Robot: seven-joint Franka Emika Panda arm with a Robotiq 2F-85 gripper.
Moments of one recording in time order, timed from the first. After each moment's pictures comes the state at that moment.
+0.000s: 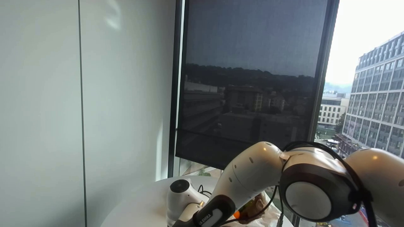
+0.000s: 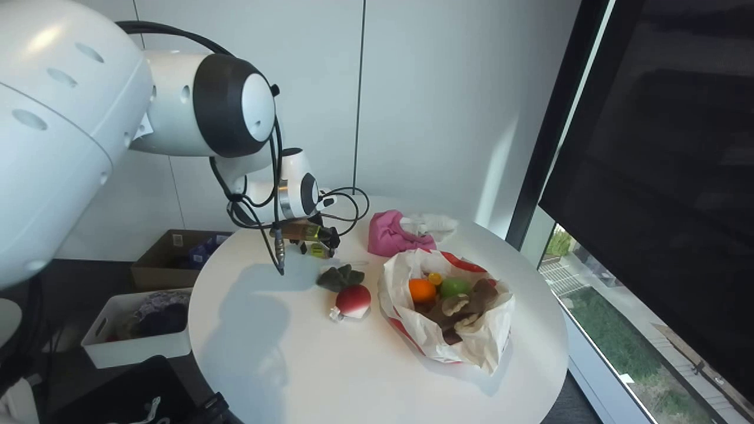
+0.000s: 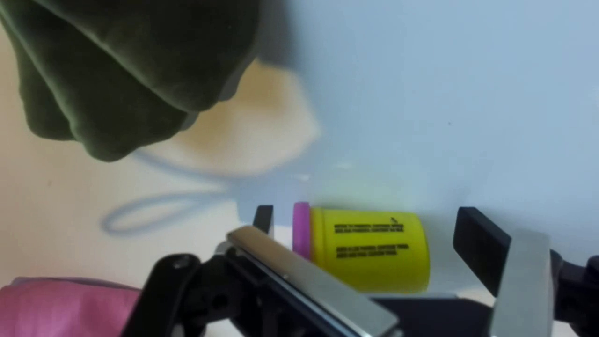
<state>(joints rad) 0.65 1.00 -0.06 -1.47 -0.27 2.65 0.34</state>
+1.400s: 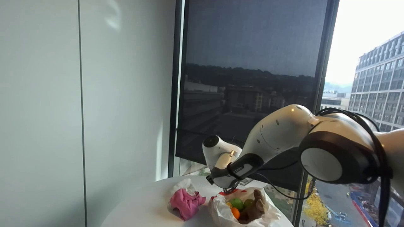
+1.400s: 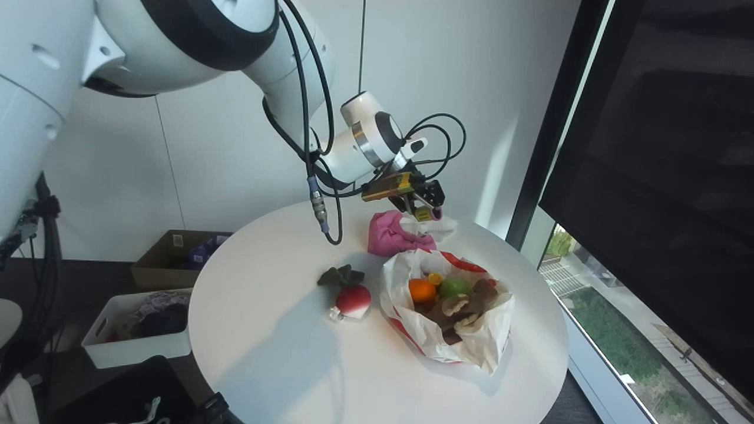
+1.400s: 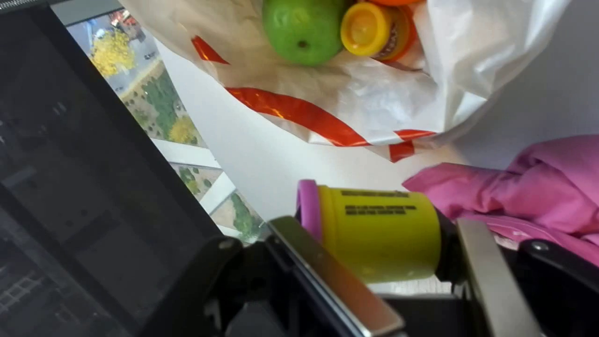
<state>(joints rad) 0.63 0.74 -0.44 -1.55 -0.51 2.53 0.47</state>
